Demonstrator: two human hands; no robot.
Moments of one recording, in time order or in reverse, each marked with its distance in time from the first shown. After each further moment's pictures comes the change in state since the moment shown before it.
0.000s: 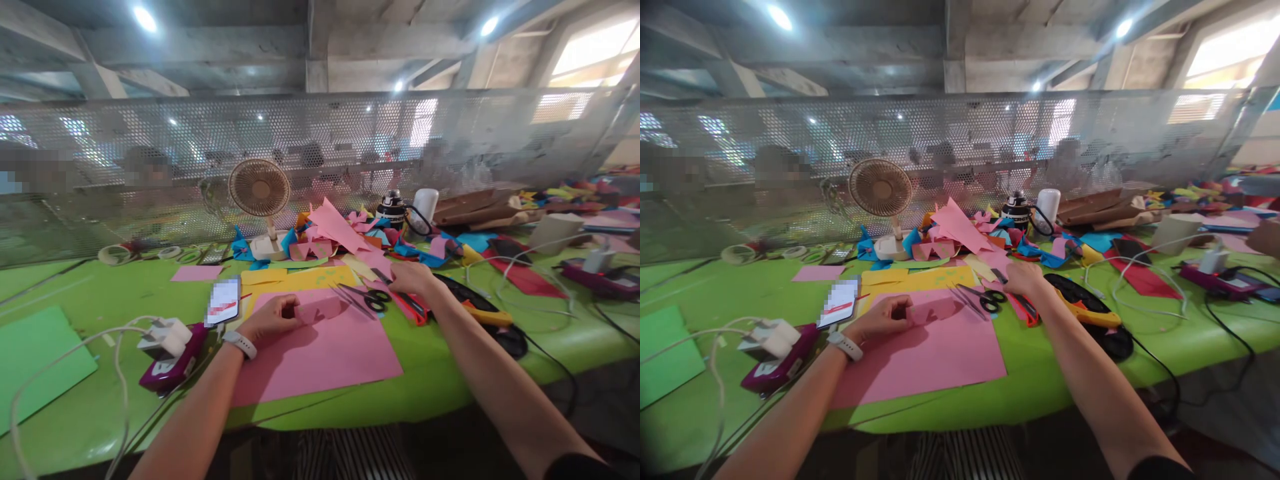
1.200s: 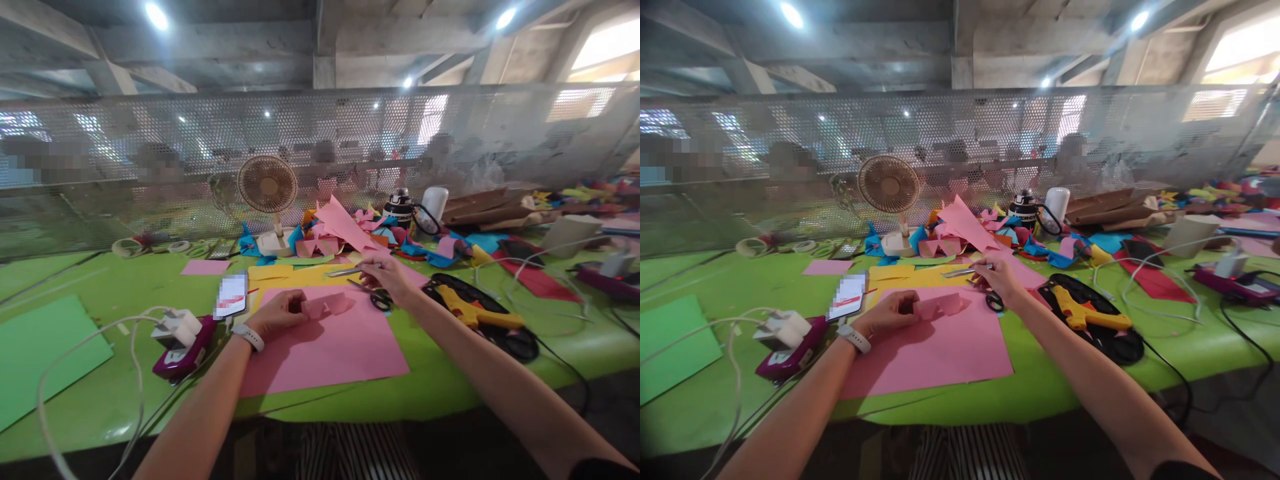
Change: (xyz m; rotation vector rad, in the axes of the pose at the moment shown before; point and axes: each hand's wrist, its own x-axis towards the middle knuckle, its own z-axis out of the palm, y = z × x) left_hand -0.001 -0.002 0.003 -0.029 0.009 -0.047; right_hand 0.002 -0.063 0.023 1.253 0.179 -0.143
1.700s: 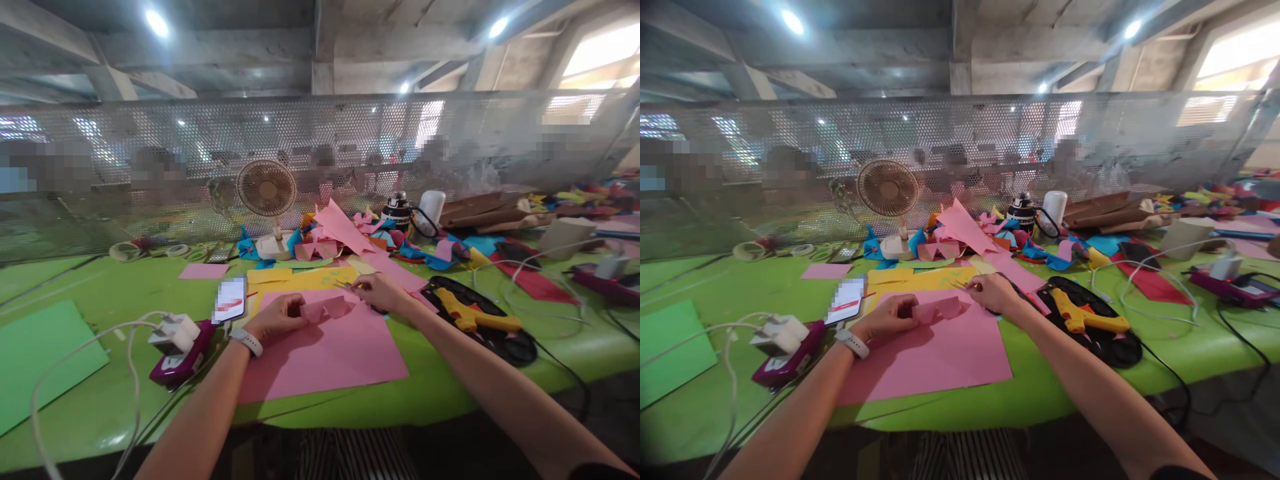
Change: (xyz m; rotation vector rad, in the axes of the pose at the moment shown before) left_hand -0.001 0.007 -0.001 0.040 0.006 0.044; right_hand -0.004 0.006 0.001 -0.617 -0.149 -0.194
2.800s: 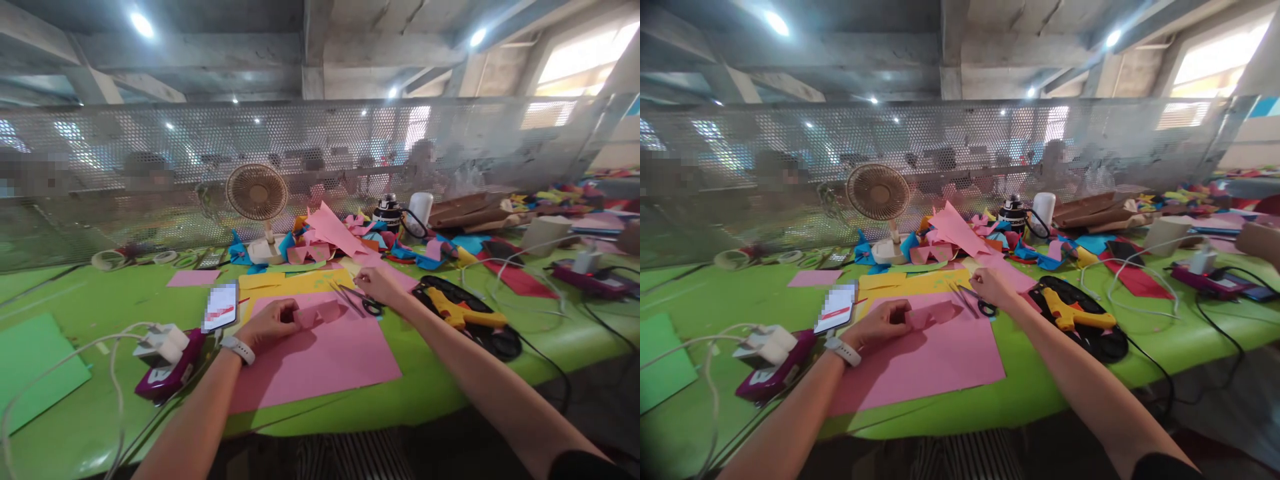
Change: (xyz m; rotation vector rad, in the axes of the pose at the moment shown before) left_hand 0.000 0.005 -0.001 0.057 0.007 -0.037; right_hand 0.007 0.013 -0.008 -0.136 0.096 0.082
